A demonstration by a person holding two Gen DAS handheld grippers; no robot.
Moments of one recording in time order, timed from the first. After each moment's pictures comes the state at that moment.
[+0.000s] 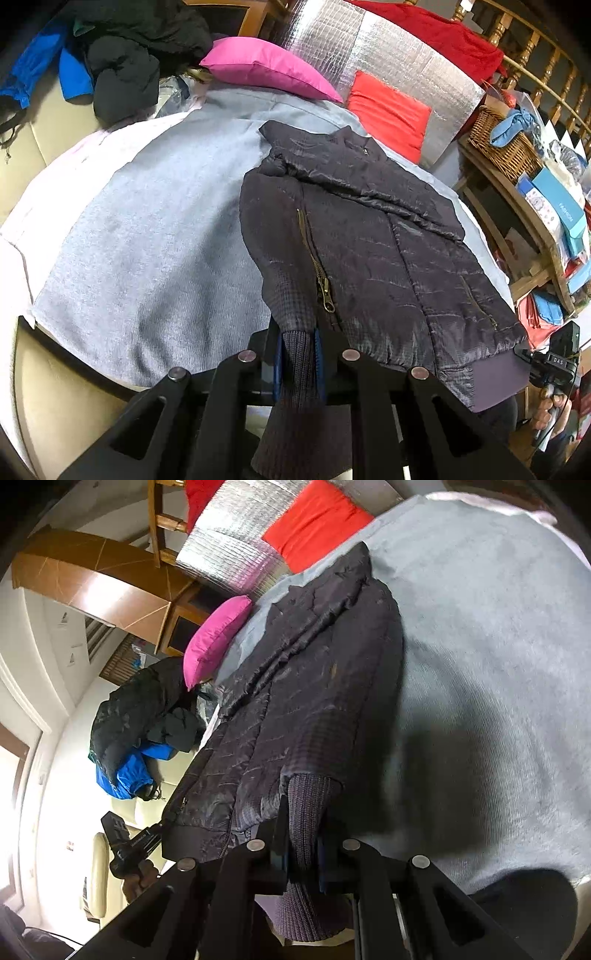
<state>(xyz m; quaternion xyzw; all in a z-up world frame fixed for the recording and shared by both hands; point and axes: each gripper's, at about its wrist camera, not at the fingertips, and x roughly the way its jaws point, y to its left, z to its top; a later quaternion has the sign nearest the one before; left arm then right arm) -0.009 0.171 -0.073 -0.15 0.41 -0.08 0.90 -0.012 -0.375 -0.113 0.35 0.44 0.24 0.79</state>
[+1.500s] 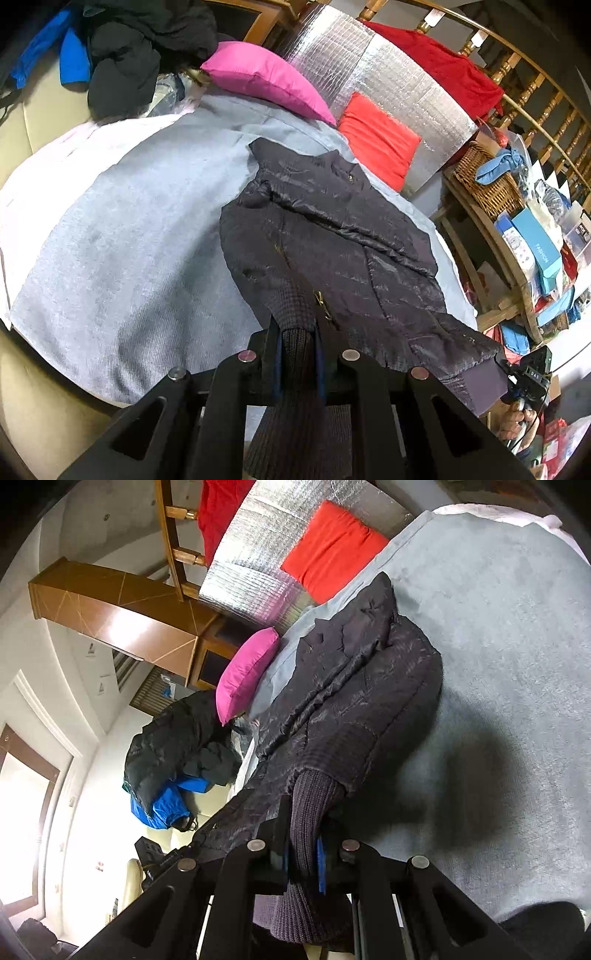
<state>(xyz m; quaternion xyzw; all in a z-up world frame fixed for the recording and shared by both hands) 0.011 0.193 -0.057 -0.23 0.39 -0.11 0.88 0.010 -0.390 -0.084 0.40 0.37 0.27 0.79</state>
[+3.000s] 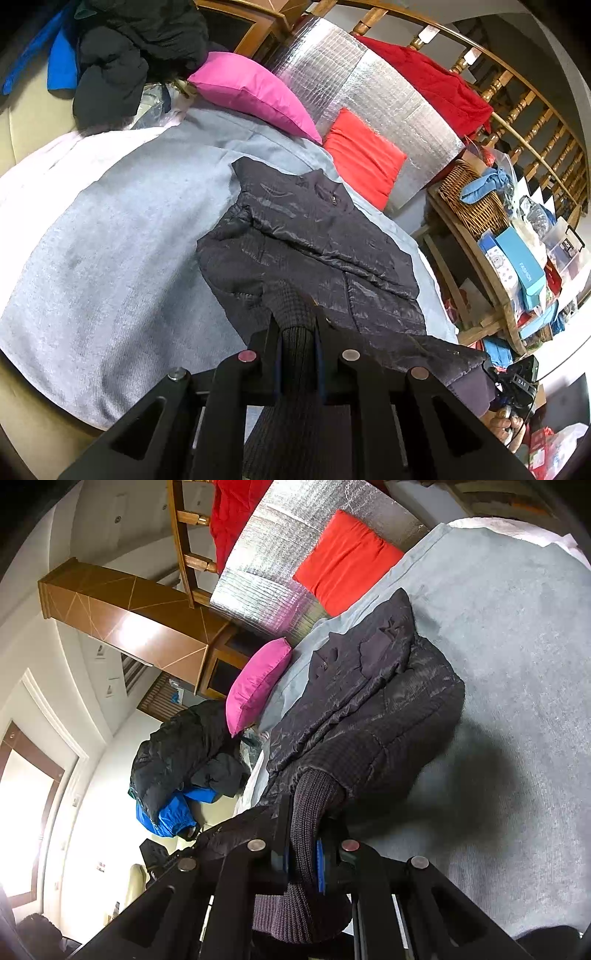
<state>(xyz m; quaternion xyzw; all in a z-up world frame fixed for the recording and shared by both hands) 0.031 0.195 -0.039 -0.25 0.36 -0.14 0.89 0.025 -0.386 -0.063 0.41 0.35 0.28 0.80</state>
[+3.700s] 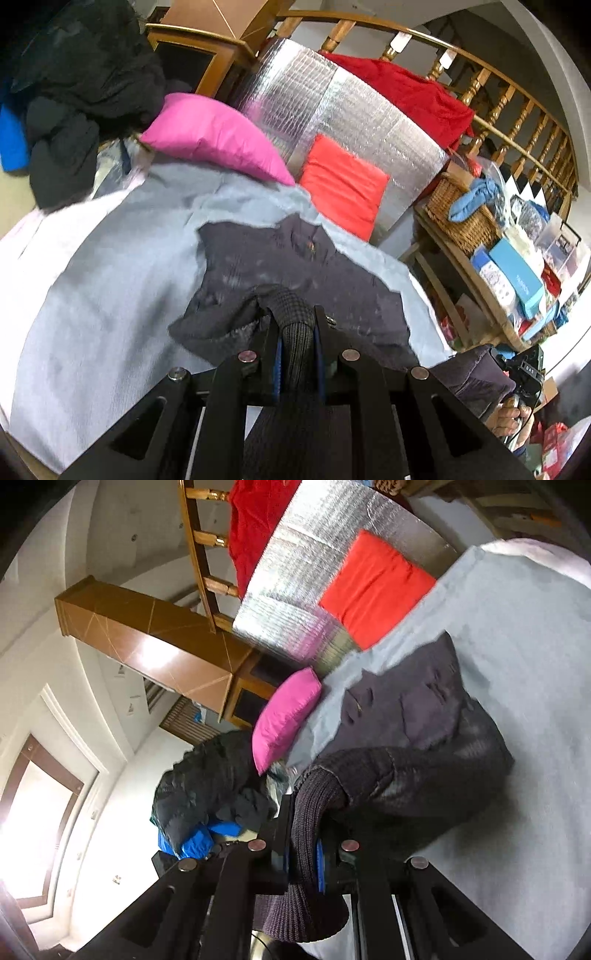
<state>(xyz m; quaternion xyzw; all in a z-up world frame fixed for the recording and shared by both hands) 0.111 0.183 0.026 -0.22 0.31 -0.16 0.91 0.097 -0.392 -0.015 0.43 0.29 0.30 0.80</state>
